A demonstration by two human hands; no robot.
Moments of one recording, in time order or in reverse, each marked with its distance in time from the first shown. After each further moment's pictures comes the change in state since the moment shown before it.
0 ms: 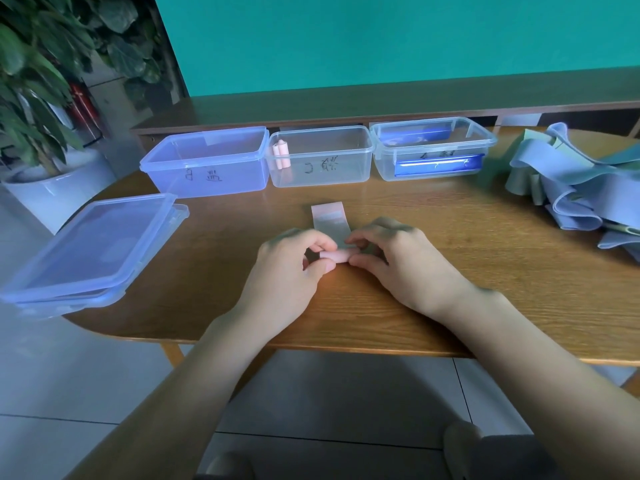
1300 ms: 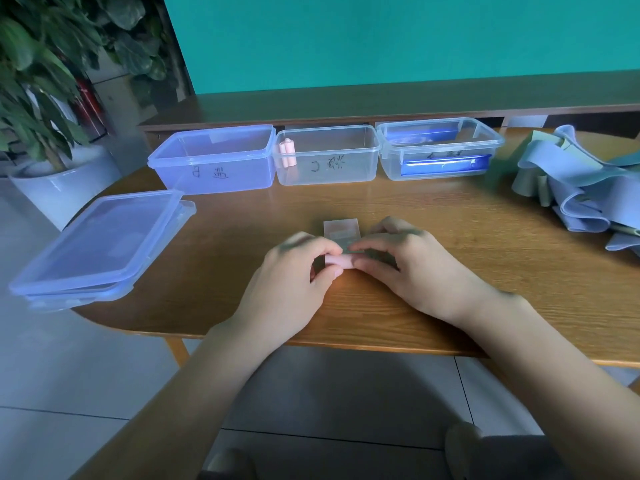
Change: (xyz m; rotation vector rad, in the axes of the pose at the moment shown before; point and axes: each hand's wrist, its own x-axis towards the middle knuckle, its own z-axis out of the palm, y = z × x) left_hand -0.014 -0.001 -0.005 0.070 -0.008 0.065; right_hand -0.008 -0.002 -0.008 0.024 -0.057 -0.081
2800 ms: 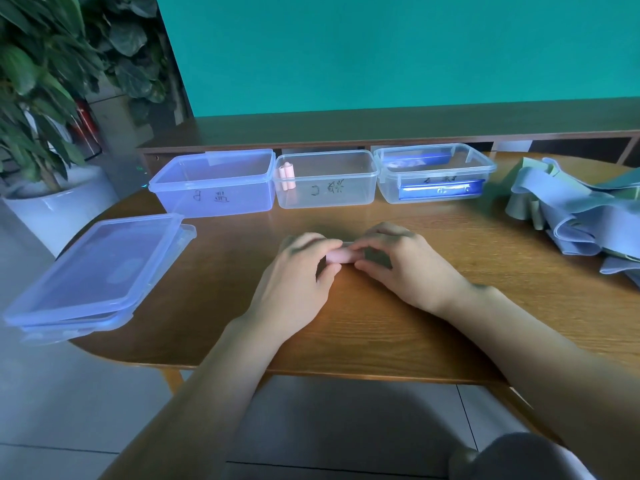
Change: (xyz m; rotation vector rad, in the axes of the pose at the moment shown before) left_hand 0.039 -0.022 0.014 0.047 0.046 0.087; right_hand 0.034 0.023 0.004 -0.091 0.030 0.012
